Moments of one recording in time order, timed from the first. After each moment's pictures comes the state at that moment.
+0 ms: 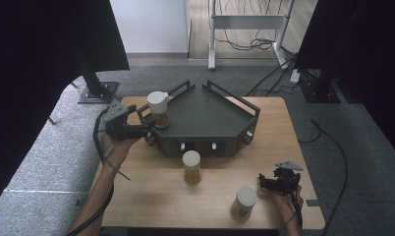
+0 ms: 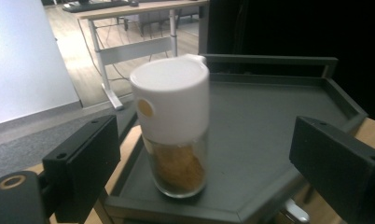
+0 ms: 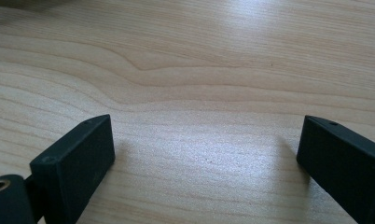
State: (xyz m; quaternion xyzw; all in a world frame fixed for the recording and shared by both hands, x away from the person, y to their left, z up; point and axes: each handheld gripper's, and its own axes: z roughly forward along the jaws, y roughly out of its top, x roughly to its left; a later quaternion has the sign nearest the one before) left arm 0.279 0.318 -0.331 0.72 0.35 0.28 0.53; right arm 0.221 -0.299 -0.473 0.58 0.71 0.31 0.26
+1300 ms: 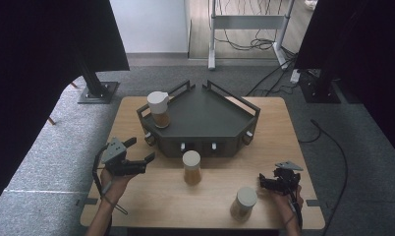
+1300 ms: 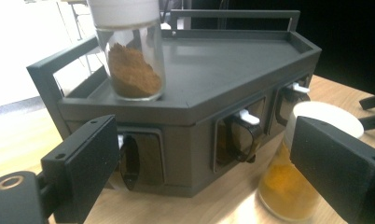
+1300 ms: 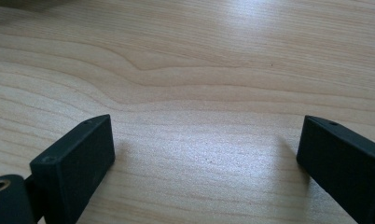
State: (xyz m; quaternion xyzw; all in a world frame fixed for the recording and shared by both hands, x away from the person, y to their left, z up) left arm 0.220 0.334 -0.407 0.73 0.34 0.27 0.54; right arm 0.221 -0.299 -0.473 0.58 0.71 0.31 0.26
